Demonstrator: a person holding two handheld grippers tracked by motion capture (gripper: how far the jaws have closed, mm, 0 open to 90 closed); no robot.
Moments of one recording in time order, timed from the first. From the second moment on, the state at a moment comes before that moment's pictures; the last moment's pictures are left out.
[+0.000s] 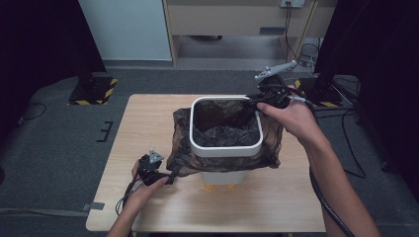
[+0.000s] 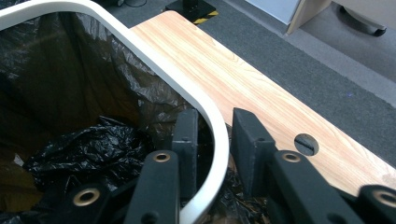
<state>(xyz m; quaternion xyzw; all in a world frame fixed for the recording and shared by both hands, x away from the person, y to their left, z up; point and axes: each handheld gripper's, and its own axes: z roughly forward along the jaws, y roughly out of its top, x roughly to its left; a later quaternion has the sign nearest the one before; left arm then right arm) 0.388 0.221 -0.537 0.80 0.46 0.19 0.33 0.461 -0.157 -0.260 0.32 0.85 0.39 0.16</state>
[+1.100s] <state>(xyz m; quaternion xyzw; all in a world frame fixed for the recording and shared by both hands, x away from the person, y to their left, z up) 0.387 0.221 -0.537 0.80 0.46 0.19 0.33 0.465 -0.163 -0.247 0.35 0.83 0.41 0.11</state>
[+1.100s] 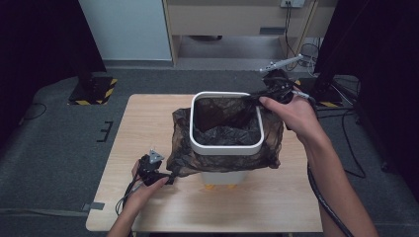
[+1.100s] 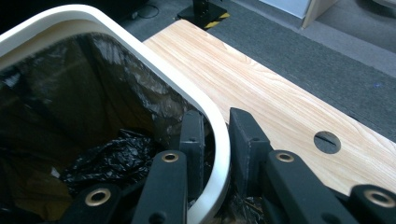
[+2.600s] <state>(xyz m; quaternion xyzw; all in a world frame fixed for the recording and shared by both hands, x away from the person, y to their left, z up) 0.388 0.220 -0.537 0.81 0.46 0.19 0.33 0.447 -0.249 -0.227 0.40 0.78 0.45 0.14</state>
